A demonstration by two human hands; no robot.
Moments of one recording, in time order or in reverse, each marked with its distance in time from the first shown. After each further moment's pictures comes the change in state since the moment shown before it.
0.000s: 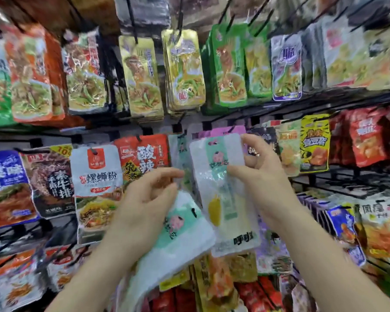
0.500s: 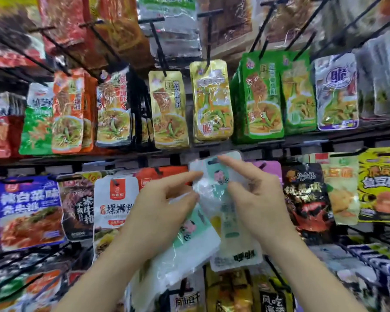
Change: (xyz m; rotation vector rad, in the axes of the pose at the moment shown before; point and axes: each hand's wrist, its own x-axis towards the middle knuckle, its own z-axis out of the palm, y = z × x) left_hand 0.060 0.009 -0.004 0.202 0.107 0.066; right_hand 0.058 0.009 0.027 -0.031 -0.135 -0.166
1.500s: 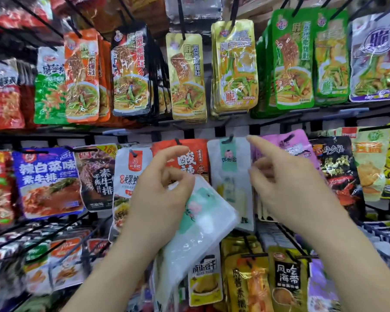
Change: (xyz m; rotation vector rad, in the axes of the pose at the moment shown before) left_hand -0.025 -0.029 -0.011 -0.224 0.155 -0.031; right_hand -0.014 -0.006 -0.001 -0.753 -0.025 -0.102
